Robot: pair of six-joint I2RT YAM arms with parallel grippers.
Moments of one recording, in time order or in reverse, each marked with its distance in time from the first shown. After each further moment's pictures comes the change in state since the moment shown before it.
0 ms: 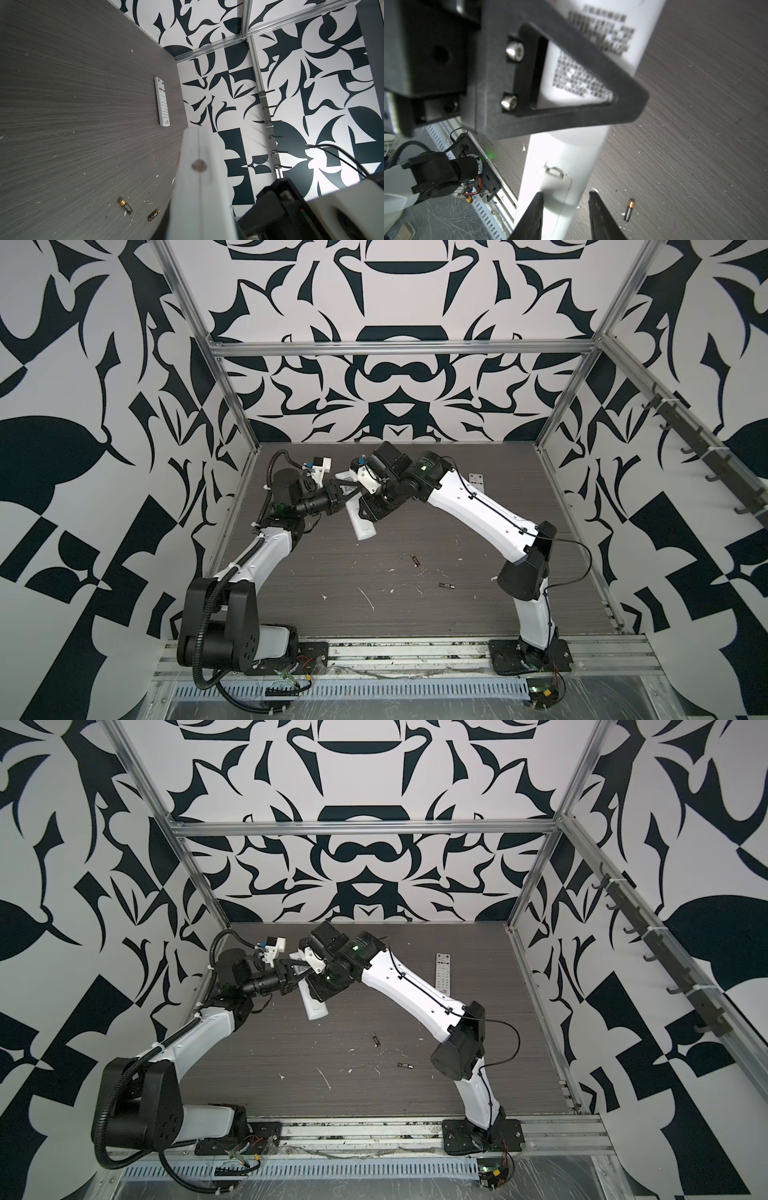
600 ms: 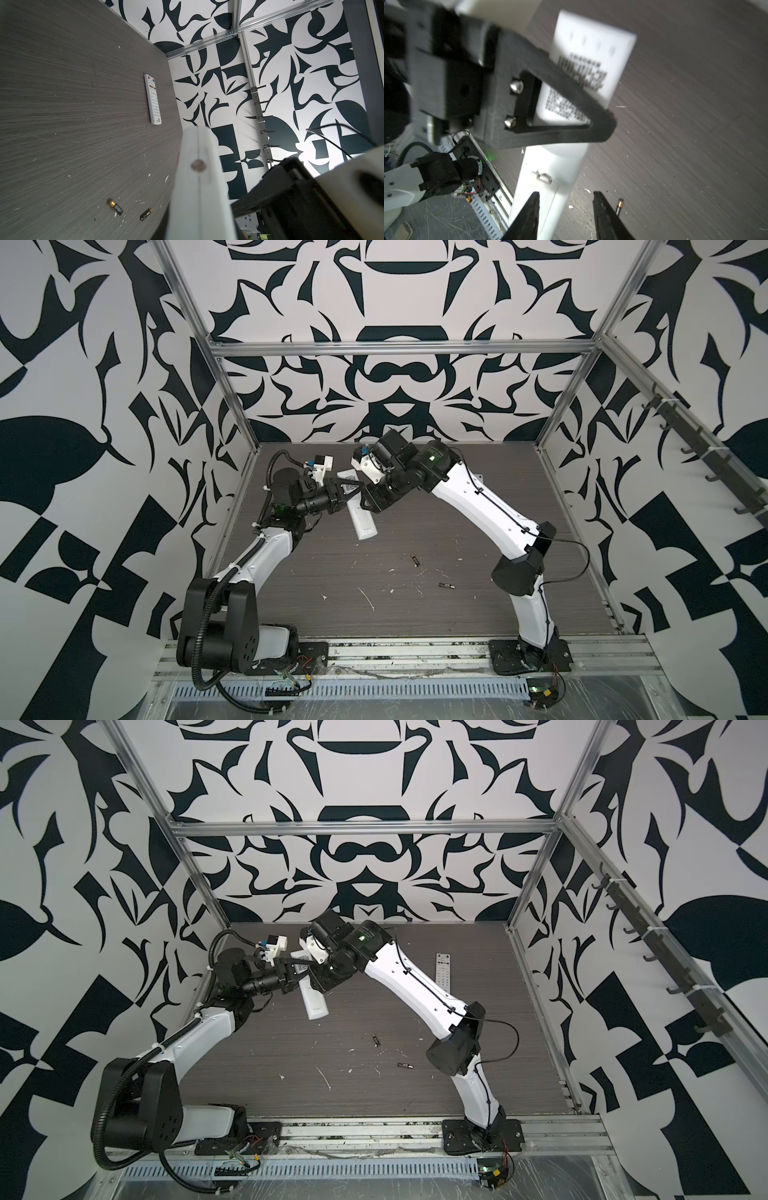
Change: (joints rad) left arm -0.002 -0.002 0.000 0.060 0.029 -0.042; right arm -0.008 0.041 0.117 -0.089 -0.017 -0.046
